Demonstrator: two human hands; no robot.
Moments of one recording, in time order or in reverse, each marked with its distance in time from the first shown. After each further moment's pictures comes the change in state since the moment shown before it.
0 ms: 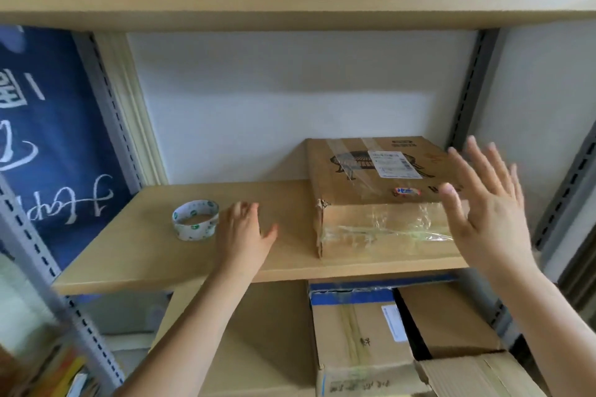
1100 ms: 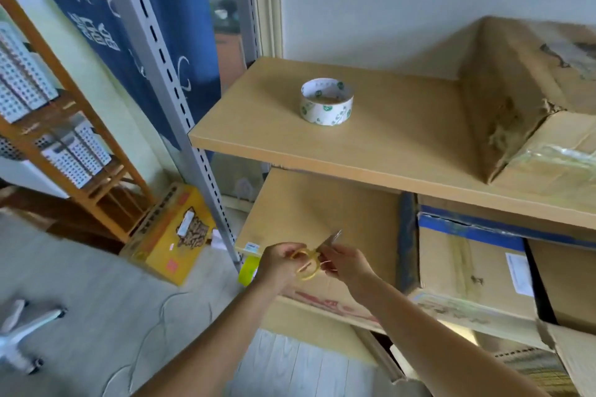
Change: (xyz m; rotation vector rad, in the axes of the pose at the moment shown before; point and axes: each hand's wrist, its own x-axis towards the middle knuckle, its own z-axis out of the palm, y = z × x) left_hand -0.189 -0.171 0.103 -0.818 -0.389 -0.847; right_hand -0.217 -0.211 0.281 1.020 -1.188 0.964
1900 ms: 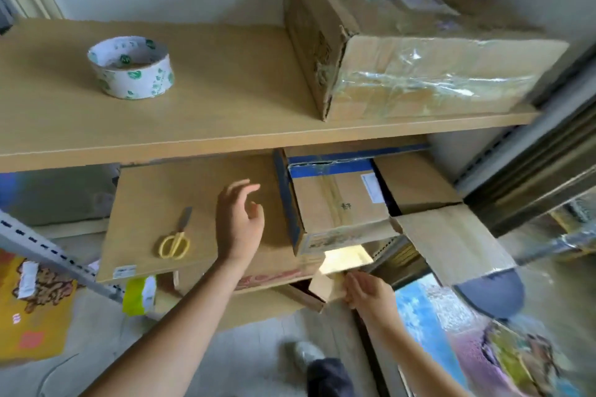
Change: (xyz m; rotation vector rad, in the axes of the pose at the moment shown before) left_hand 0.009 0.047 0.119 0.294 0.146 0.799; right_hand -0.138 0.135 -0.139 -0.332 0.684 -0.035
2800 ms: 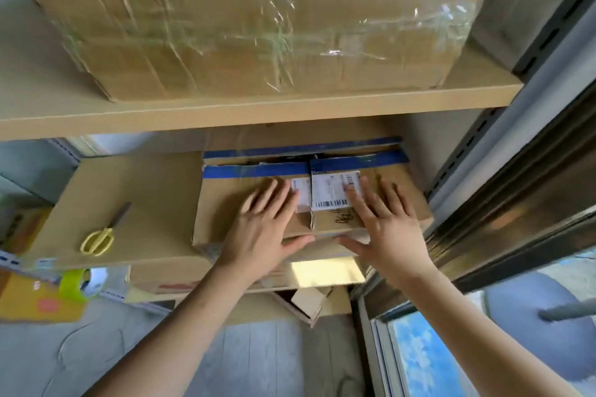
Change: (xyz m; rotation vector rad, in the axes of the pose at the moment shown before) left_hand -0.034 0.122 0.175 0.872 -0.479 0.417; right_hand 0.207 0.050 -0.178 -0.909 0.071 -0.785
